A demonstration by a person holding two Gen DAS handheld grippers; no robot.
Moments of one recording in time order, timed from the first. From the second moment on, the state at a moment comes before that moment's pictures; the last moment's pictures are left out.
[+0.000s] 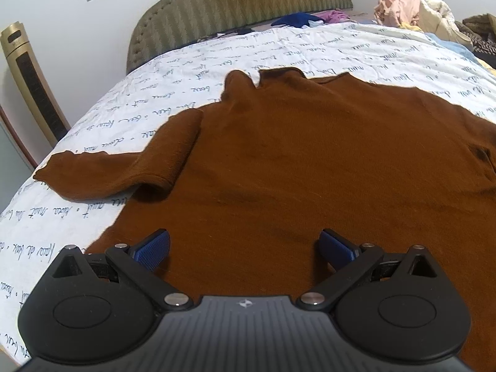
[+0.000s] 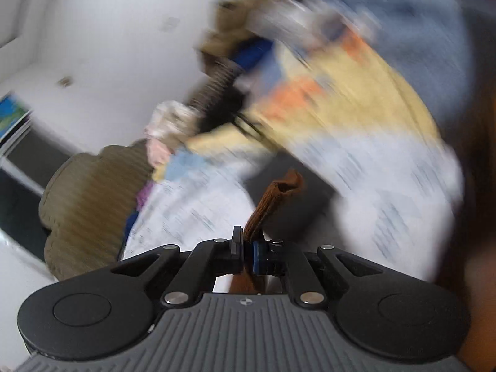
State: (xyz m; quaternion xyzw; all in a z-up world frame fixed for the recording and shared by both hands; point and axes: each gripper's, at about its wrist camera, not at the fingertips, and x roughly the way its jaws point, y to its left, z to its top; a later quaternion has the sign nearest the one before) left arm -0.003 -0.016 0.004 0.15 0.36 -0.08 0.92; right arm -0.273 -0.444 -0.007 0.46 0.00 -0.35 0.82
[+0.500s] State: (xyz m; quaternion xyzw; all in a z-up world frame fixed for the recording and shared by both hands) left arm 0.002 -0.006 0.003 0.14 0.36 -0.08 0.92; right arm -0.204 -0.438 0.042 0.29 0.03 -0.40 0.87
